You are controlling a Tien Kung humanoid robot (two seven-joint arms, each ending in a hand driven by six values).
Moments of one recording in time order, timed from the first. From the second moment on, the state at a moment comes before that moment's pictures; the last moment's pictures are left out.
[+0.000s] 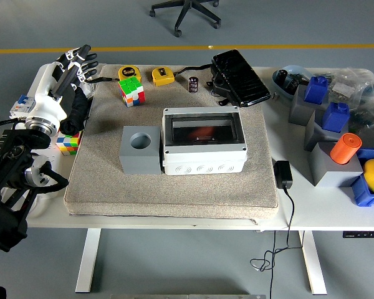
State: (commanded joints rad) left arm -0.41 0.22 -1.25 -1.26 0.86 0.19 -0.06; right arm -0.01 -0.23 0.76 0.45 -0.39 -0.16 -0.08
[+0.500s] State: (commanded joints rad) left arm -0.40 0.21 -1.24 -1.26 0.86 0.21 -0.07; right arm -0.02 -0.23 0.76 0.45 -0.39 -0.16 -0.08
